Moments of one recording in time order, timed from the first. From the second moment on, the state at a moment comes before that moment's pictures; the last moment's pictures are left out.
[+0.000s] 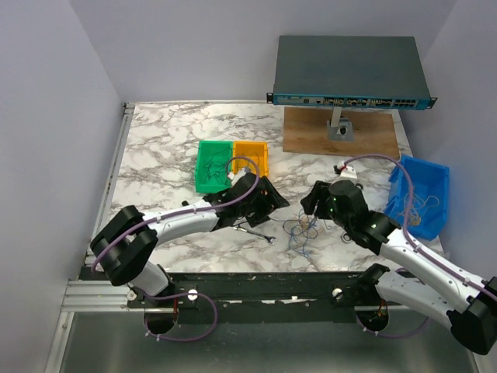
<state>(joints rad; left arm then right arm) -0.88 1.50 0.82 -0.01 0.01 -1.36 0.67 0.88 0.60 -0.30 0.27 0.64</state>
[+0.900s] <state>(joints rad) -0.74 1.12 0.72 -0.28 -0.13 -0.99 0.67 1.42 0.69 -0.33 0.32 0.72</state>
